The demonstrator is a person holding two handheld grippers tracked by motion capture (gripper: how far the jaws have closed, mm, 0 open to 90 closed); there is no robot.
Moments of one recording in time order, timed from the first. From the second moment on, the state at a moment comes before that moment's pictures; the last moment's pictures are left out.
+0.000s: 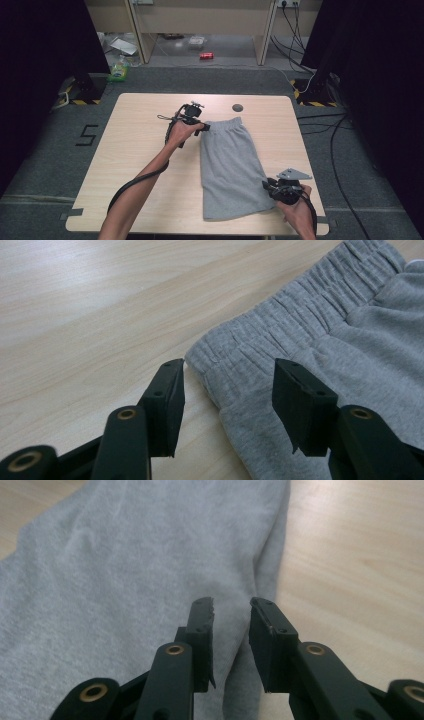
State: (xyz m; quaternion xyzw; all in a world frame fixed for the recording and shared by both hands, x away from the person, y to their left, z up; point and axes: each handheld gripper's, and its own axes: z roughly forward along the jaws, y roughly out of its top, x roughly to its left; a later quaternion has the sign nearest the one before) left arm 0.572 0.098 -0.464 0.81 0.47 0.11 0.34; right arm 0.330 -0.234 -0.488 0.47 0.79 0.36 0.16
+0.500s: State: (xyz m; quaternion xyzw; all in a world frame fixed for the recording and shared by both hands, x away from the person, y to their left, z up) left arm 0.575 0.098 -0.480 0.80 0.47 0.11 0.35; right arm 0.311 -0.249 -0.494 0.47 0.79 0.36 0.14
